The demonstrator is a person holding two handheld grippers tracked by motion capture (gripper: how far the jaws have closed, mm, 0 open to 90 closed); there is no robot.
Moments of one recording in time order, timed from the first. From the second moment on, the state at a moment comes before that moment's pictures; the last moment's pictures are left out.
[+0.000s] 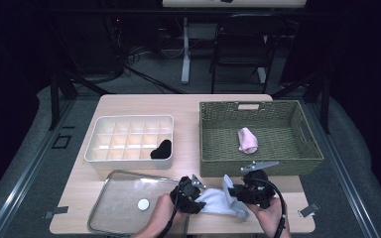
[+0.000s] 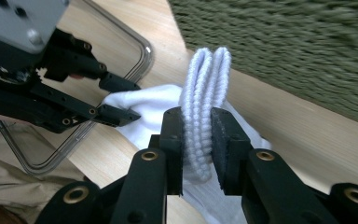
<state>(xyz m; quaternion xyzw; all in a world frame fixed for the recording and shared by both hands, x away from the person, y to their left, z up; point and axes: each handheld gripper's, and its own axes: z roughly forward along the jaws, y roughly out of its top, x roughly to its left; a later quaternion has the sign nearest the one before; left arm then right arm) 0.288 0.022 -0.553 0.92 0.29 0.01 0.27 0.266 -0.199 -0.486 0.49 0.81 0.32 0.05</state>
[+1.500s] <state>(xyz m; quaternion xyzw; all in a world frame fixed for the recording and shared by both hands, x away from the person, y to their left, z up) 0.292 0.043 -0.534 0.91 0.29 0.02 0.28 0.274 -0.158 -0.513 0.44 0.84 0.32 0.02</state>
